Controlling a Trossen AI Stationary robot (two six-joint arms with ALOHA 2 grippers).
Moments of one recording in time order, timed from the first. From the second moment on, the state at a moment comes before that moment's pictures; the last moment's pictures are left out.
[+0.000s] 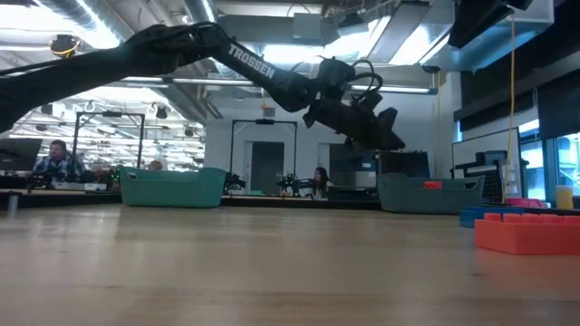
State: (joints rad) left arm 0.44 2.56 2.22 0.10 0.20 0.05; right arm 0.34 1.22 1.32 -1.50 0.78 1.05
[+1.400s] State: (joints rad) left arm 0.14 2.00 2.23 -1.47 0.27 -0.07; right arm 0.34 1.22 1.43 -1.50 0.08 0.72
